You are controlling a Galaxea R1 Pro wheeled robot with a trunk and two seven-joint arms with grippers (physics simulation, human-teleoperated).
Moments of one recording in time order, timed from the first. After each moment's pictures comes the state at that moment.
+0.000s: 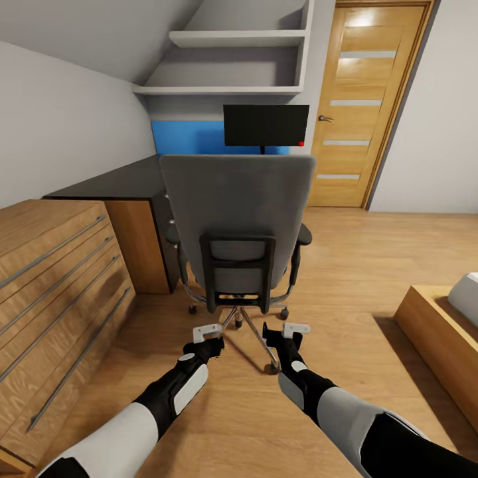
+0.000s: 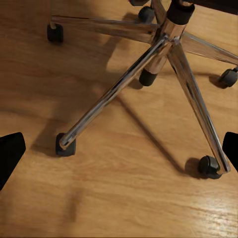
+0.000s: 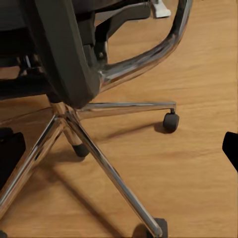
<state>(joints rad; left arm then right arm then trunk) -0.71 -0.11 -0.55 -0.59 0.67 0.09 0.38 -0.85 0.13 0.81 -0.17 -0.81 -0.45 -0.22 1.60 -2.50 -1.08</state>
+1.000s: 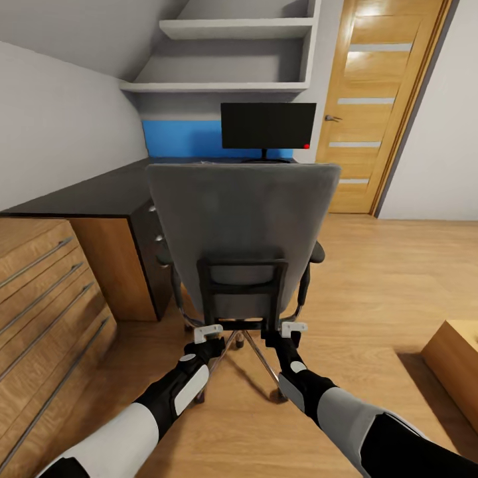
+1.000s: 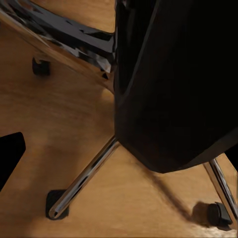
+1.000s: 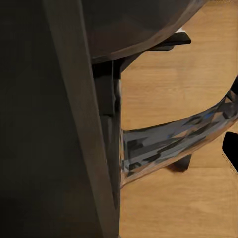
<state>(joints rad) -0.71 -0.11 -0.56 -0.59 0.67 0.09 0.38 -0.85 0.13 0.81 -0.17 -0.74 -0.46 -0.22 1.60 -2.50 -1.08</state>
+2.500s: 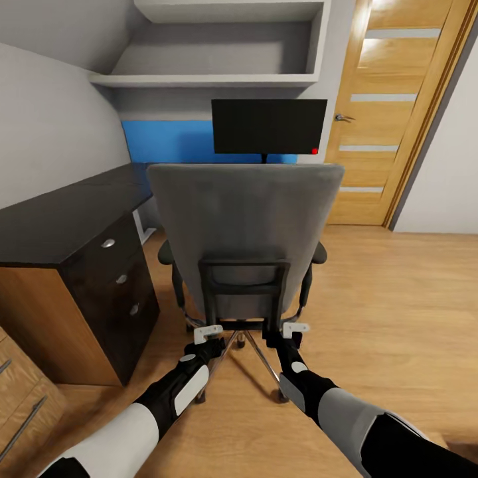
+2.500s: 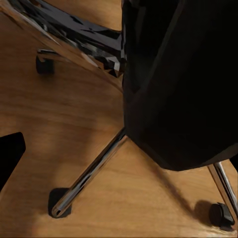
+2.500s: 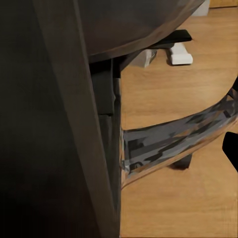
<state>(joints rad) -0.71 -0.11 -0.56 -0.58 0.67 0.09 0.38 -0.85 0.13 0.80 -0.17 -0.74 -0.46 -0.23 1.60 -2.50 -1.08</state>
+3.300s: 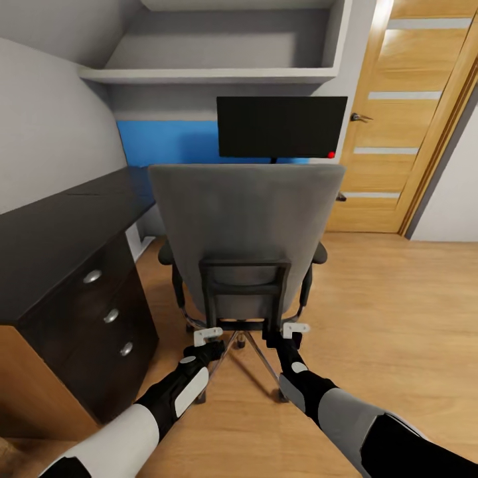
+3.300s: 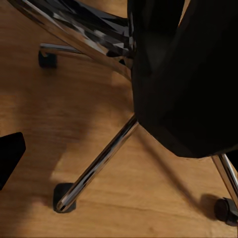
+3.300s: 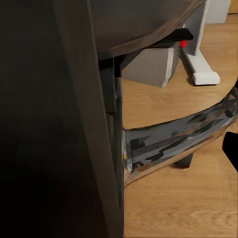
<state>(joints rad) -0.71 -0.11 -0.56 -0.56 0.67 0.09 0.38 -0.85 0.13 0.80 -0.17 -0.74 -0.46 -0.22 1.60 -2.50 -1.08</state>
